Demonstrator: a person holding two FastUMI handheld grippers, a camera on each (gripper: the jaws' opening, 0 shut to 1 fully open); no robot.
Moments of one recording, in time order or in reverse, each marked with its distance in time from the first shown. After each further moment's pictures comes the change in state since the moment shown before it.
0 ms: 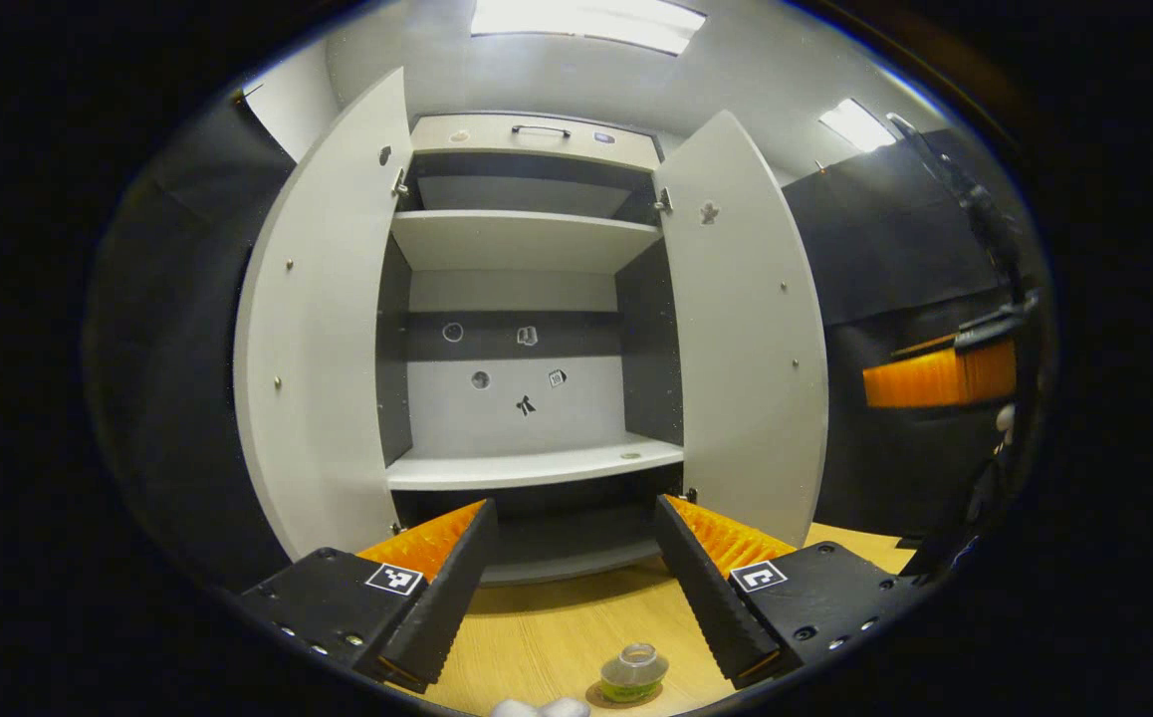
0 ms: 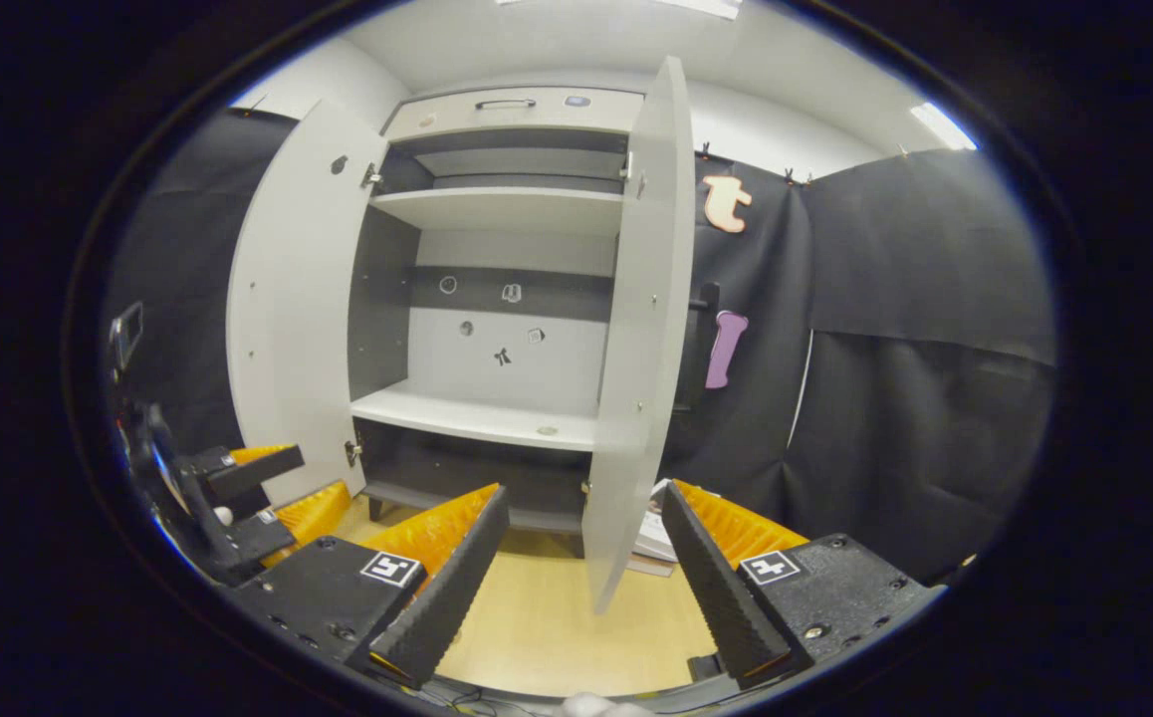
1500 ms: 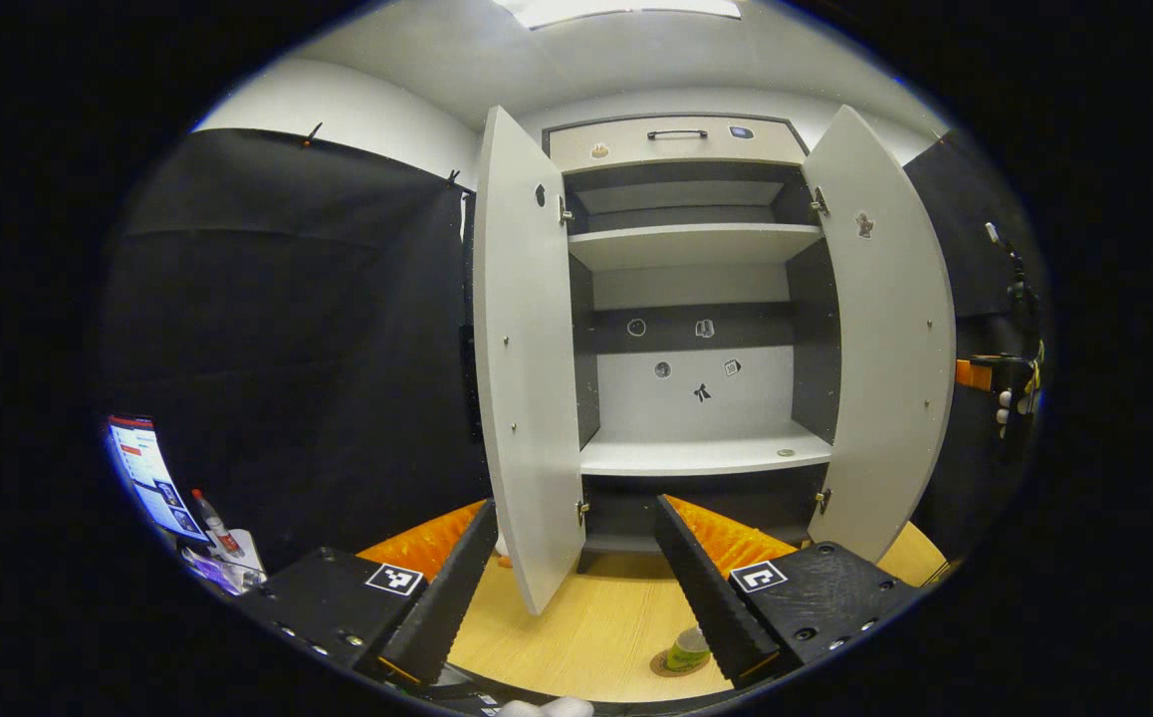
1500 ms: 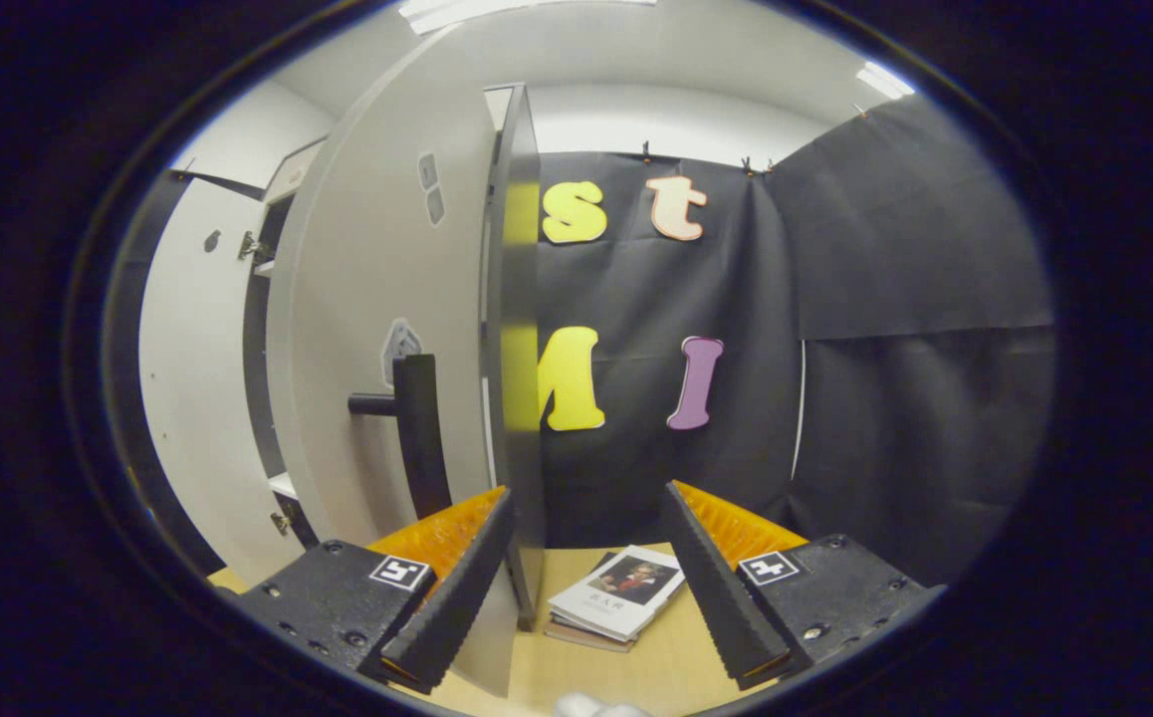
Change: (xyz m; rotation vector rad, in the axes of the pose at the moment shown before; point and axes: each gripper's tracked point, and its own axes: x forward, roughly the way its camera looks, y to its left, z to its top) left arm -0.087 0.046 0.050 0.032 0.185 0.572; right arm 0.144 -0.149 0.065 0.096 -0.090 0.046
